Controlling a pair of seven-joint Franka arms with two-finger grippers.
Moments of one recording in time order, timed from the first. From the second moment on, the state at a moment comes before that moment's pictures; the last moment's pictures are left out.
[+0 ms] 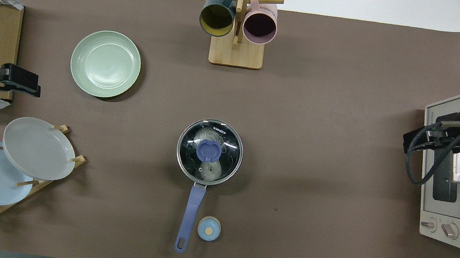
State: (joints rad) left arm -0.06 -0.05 -0.06 -1.64 -0.02 1.56 -0.16; right arm 0.07 0.00 -0.05 -1.66 -0.03 1.54 -0.06
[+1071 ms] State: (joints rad) left arm -0.06 -0.05 -0.05 -1.64 -0.02 1.56 -0.10; right arm 0.01 0.00 -0.01 -1.66 -0.03 1.55 -0.07
